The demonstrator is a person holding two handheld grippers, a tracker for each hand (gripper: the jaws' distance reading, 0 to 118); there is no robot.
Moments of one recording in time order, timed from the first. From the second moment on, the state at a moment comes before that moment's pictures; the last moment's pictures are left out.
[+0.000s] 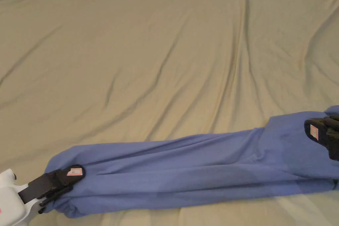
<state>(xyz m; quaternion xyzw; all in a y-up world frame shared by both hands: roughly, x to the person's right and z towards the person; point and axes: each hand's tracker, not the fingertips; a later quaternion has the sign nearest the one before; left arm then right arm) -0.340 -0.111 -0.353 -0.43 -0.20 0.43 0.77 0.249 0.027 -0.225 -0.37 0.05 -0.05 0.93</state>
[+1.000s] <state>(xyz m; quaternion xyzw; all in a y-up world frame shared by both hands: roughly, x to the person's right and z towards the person) -0.160 0.022 -0.350 -0.50 -0.19 0.10 0.84 0.324 0.009 -0.165 -0.36 0.02 -0.13 0.92</state>
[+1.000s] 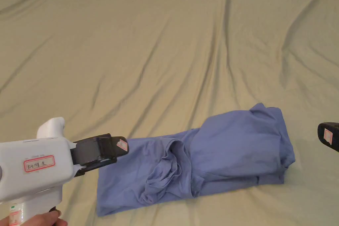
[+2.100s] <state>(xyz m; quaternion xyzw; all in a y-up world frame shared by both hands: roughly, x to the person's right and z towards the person) -0.112 0.001 -0.338 -0.51 -0.35 0.15 0.77 0.302 0.019 -0.169 -0.37 0.04 -0.12 0.92</state>
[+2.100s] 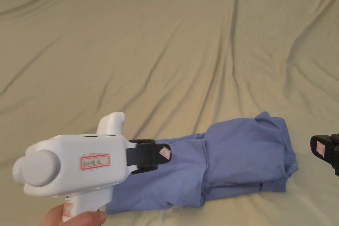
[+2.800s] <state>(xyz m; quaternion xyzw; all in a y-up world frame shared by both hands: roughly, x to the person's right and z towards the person) -0.189 -0.132 -0.381 -0.49 -0.32 0.32 0.74 0.261 0.011 -0.200 -0.40 0.08 -0.09 0.91</state>
